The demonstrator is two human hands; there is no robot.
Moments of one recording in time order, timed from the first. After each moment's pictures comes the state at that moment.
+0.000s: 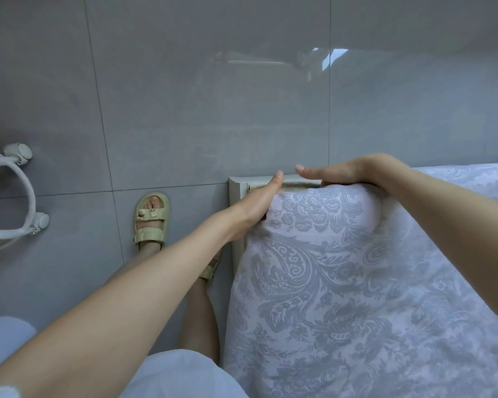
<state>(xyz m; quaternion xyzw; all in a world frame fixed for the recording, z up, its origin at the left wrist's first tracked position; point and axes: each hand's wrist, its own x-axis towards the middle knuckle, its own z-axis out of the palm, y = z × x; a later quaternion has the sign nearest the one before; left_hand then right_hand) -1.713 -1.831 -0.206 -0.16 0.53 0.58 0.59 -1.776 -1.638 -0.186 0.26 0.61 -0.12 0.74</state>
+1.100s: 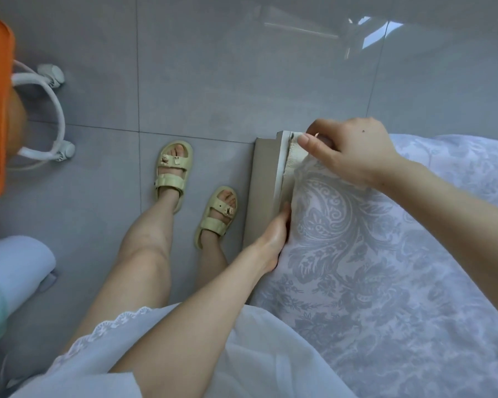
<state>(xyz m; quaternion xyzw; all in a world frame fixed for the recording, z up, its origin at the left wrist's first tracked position) -1.577 -1.835 -0.211 -0.44 0.29 0.65 0.55 -1.715 -1.723 -0.167 -0.17 0.94 -0.10 0.28</state>
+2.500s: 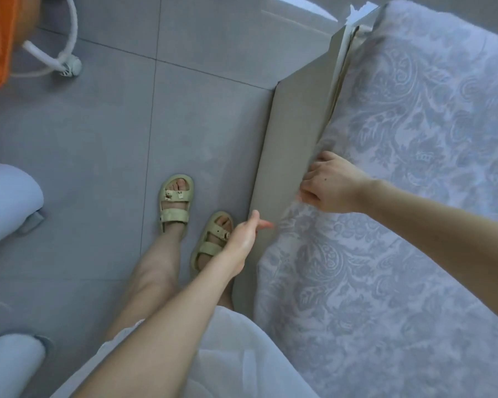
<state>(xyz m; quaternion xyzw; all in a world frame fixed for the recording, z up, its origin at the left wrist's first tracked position) -1.349 -1.950 -0.217 -0.39 0.47 0.60 0.51 -1.486 -1.785 -0.187 -0.49 0.81 0.05 0.33</state>
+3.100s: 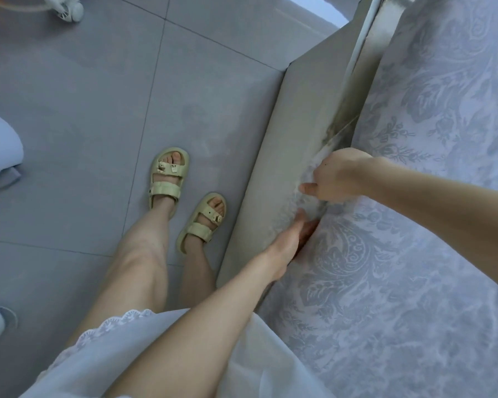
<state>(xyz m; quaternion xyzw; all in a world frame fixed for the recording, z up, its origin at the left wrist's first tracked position) -1.298 -1.873 -0.199 -0.33 0.26 0.74 0.53 -1.459 -1.815 -0.172 -0.37 0.68 0.30 0.56</state>
